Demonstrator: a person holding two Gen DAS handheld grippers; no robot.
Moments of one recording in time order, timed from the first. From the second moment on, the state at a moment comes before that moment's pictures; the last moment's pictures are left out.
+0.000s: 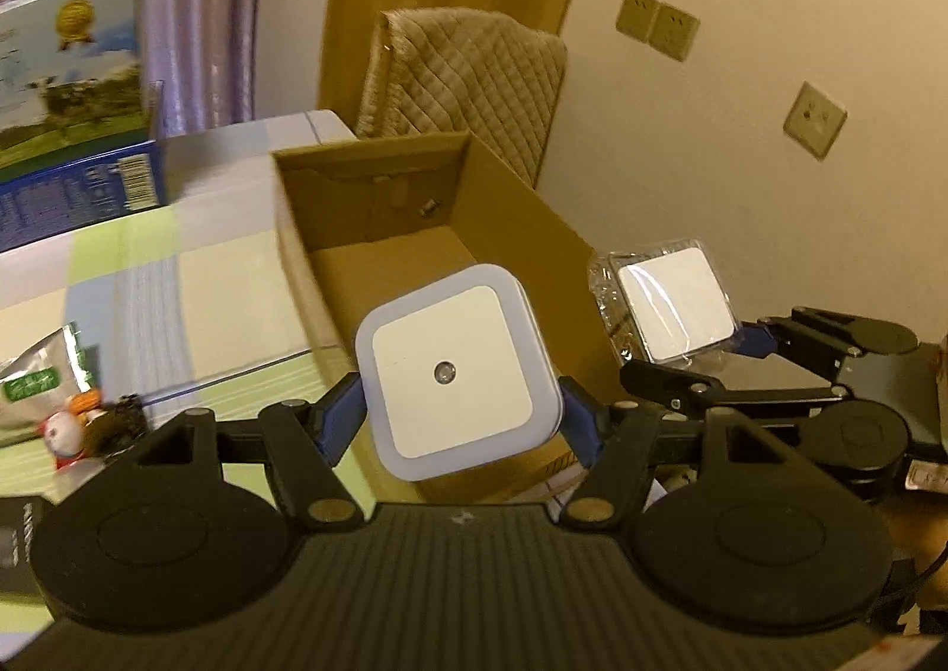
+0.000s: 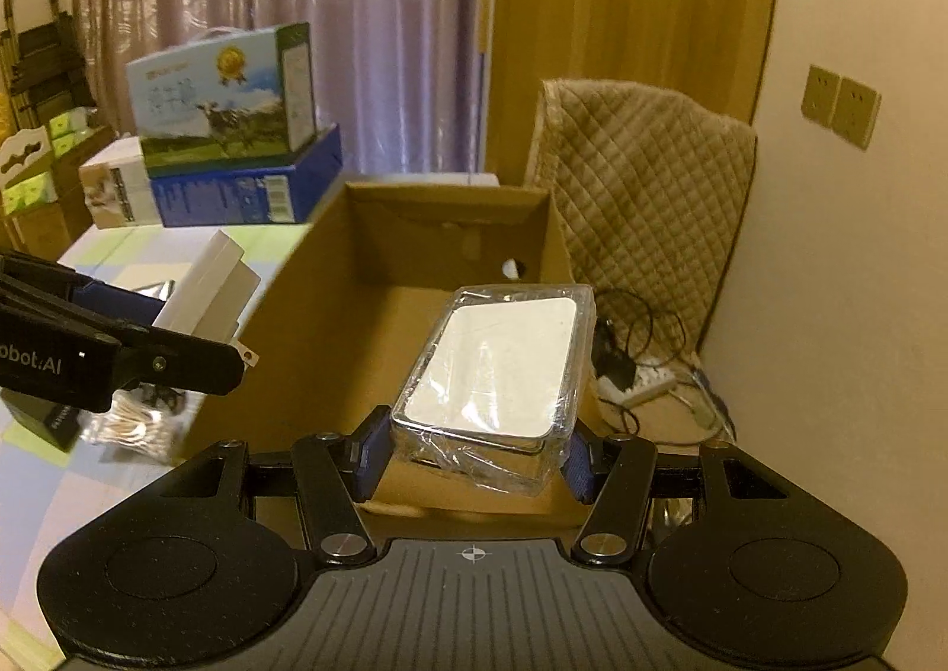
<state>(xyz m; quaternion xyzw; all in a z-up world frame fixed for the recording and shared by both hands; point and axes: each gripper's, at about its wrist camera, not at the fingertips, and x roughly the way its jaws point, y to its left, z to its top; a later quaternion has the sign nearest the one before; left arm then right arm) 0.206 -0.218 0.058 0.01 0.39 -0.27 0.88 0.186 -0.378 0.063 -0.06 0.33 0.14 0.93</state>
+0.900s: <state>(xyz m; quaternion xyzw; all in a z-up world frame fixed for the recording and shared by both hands) 0.223 -0.209 0.054 -0.01 0.39 -0.23 0.89 0.205 -0.392 0.050 0.00 0.33 0.16 0.93</state>
